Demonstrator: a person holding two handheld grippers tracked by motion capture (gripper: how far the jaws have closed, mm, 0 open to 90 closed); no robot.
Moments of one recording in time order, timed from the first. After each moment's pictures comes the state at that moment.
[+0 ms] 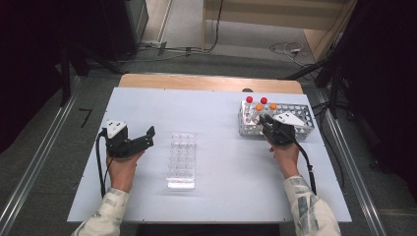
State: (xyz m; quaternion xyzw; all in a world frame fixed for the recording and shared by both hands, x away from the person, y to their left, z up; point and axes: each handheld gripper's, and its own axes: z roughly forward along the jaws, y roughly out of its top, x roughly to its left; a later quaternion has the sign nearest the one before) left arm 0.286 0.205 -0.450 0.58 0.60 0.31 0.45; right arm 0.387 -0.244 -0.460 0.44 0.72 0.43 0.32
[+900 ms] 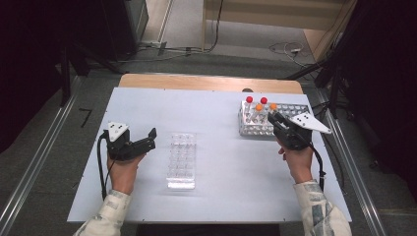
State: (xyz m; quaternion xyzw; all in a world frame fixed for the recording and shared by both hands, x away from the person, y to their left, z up) left arm 0.275 0.196 -0.444 0.59 0.59 0.32 0.45; right arm 0.343 -0.259 -0.411 0.40 0.70 0.50 0.31
